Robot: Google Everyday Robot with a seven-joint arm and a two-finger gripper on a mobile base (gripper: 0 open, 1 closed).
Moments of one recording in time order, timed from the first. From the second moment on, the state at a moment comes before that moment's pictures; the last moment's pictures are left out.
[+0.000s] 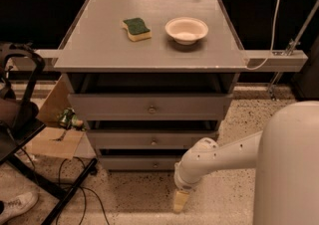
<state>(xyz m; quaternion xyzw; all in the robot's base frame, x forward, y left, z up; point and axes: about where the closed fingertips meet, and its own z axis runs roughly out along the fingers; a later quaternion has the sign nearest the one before) 0.455 -0.077 0.380 -0.66 0.74 0.08 0.09</state>
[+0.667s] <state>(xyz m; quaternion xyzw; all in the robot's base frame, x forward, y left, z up) 0.499 -0.033 0.285 -0.67 0.73 0.09 0.10</state>
